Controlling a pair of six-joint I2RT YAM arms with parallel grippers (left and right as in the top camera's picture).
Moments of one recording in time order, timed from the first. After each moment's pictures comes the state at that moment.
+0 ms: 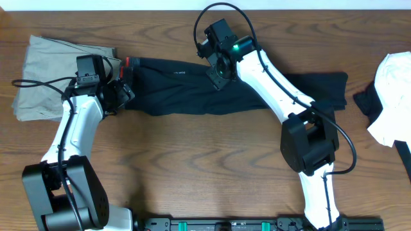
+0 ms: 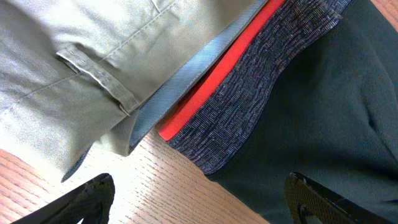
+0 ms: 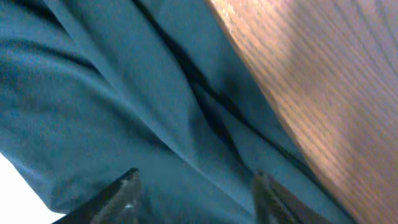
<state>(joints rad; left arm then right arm) 0.16 1.65 1.11 -0.63 -0.01 -0.47 0.53 2.23 1.96 -0.95 0.00 -0.20</state>
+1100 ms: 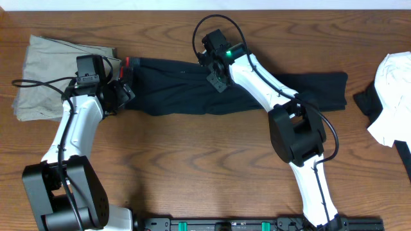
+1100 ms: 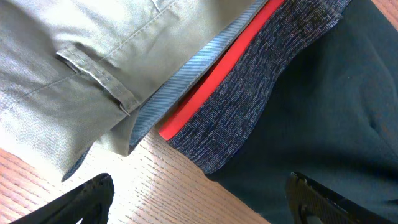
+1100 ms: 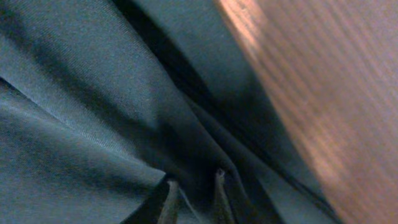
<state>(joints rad) 0.16 1.65 1.11 -0.63 -0.01 -0.47 0.53 2.37 1.96 -0.87 0.10 -0.23</state>
